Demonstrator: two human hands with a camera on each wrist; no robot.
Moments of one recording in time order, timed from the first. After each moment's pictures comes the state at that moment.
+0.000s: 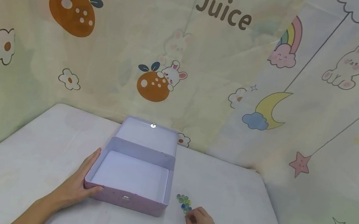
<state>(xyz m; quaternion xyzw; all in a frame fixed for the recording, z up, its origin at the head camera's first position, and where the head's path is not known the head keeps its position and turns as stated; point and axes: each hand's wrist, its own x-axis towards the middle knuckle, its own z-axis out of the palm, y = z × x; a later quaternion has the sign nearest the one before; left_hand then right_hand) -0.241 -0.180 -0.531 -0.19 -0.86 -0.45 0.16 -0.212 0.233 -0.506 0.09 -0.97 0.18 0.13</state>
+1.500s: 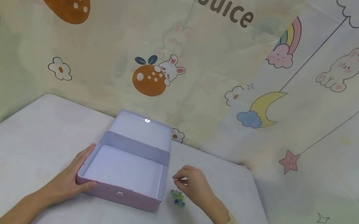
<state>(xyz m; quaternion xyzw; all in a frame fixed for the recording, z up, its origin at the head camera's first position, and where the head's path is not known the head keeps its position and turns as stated) -0.244 -0.182 -0.530 -0.19 -0.85 -0.47 0.15 -0.271 0.192 -0.393 0.31 -0.94 0.17 0.04</state>
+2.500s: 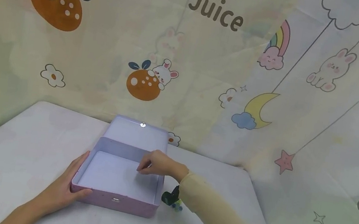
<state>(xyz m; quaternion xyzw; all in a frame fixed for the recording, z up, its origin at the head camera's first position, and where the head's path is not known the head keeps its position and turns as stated) -0.239 -0.180 -0.530 -0.17 -0.85 -0.48 0.13 -0.359 0.106 -0.407 0.40 -0.89 0.14 -0.18</state>
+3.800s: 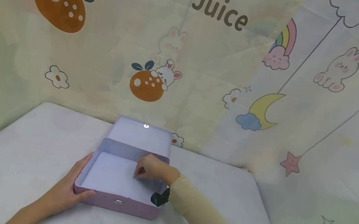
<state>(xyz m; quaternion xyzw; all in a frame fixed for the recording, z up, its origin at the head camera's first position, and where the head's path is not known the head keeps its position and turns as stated) -0.239 -0.180 -0.533 -0.17 -0.86 -0.46 0.15 -0.373 0.083 -0.446 0.42 -0.89 0.02 -0.14</state>
